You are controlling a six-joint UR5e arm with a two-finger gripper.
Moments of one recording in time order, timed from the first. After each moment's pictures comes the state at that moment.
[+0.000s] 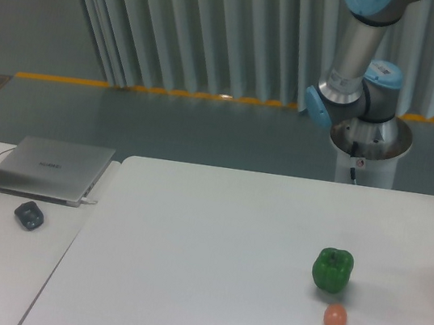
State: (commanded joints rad) arm 2.76 -1.96 -1.46 -1.27 1.82 2.30
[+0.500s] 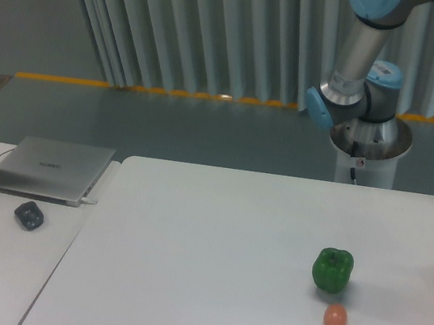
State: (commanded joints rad) arm 2.78 -1.97 -1.47 -1.18 1.81 2.28
